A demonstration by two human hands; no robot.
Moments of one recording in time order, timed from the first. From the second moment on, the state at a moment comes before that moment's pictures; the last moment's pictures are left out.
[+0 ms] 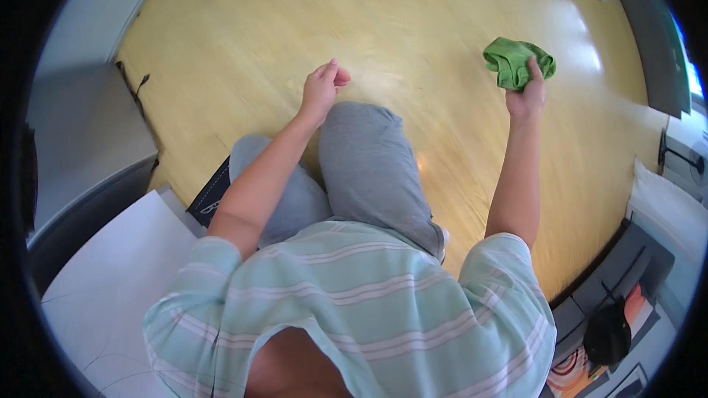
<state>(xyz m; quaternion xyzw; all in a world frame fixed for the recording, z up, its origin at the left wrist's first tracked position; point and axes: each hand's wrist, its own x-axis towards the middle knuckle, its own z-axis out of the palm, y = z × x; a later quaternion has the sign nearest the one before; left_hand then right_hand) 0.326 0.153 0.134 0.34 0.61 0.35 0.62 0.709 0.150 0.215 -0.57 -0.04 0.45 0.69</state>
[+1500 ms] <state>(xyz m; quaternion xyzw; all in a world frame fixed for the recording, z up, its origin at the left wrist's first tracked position) 0.139 0.129 0.058 0.20 0.80 0.52 0.20 0.577 0.223 -0.004 -0.79 -0.55 0.22 0.14</state>
